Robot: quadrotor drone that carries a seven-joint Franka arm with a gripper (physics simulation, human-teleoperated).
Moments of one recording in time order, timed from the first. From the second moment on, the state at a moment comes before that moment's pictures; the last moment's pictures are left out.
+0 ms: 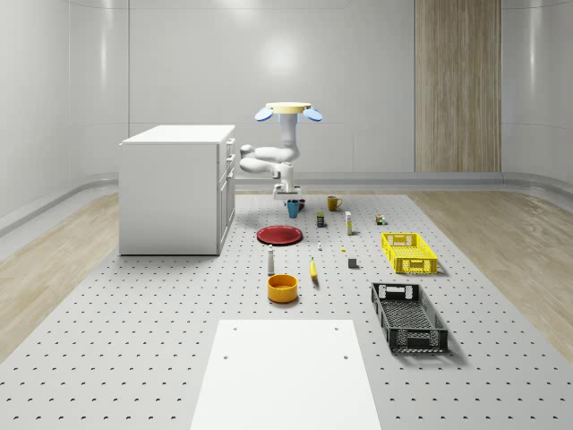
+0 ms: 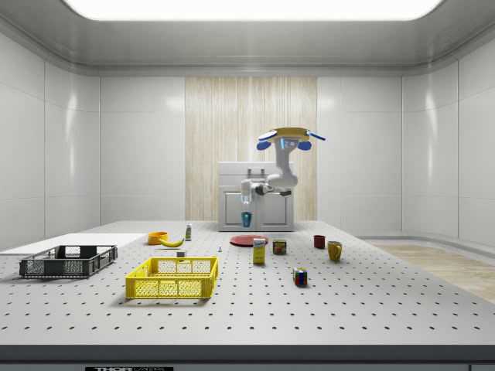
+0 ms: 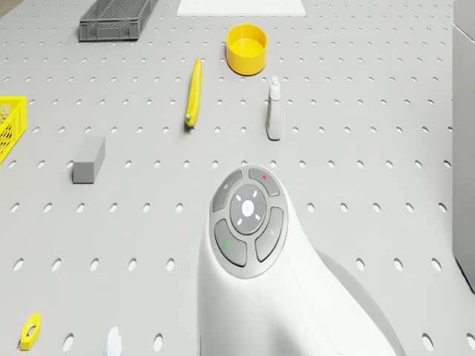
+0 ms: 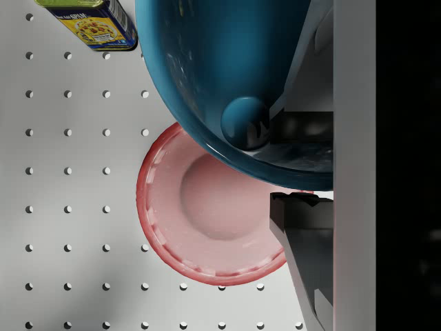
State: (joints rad) arm -1.10 -1.52 1.28 -2.89 -1.86 1.59 1.64
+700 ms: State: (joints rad) arm -0.98 -1.54 1.29 -2.88 -1.84 1.61 1.51
